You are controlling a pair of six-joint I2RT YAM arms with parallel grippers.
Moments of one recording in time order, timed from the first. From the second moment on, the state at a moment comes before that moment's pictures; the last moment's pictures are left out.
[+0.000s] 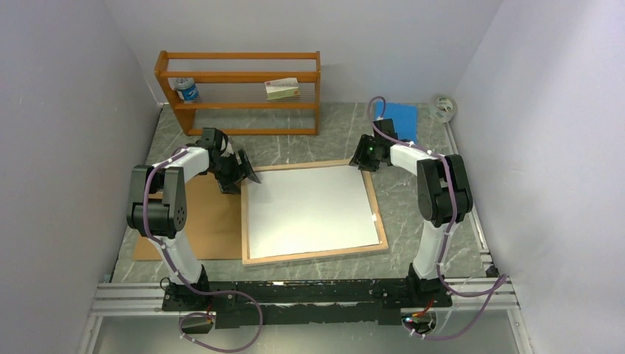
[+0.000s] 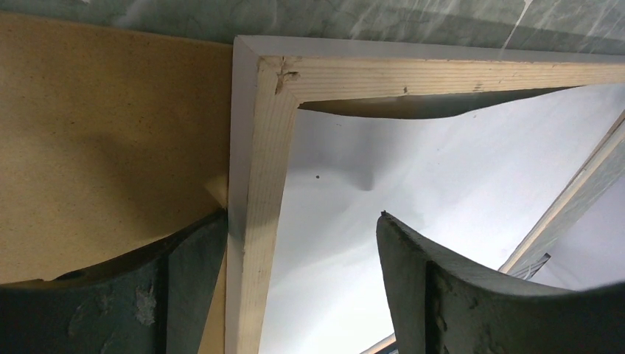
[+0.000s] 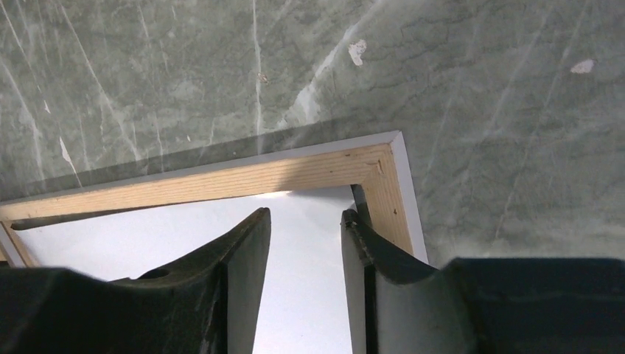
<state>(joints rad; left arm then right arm) -0.07 1.82 1.14 -0.52 0.40 -0.49 0.20 1.95 1.23 -0.21 -0.20 0.55</state>
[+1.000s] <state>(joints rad) -0.07 1.81 1.12 -0.49 0.40 -0.50 0.22 1.84 1.23 -0.47 -0.09 0.54</state>
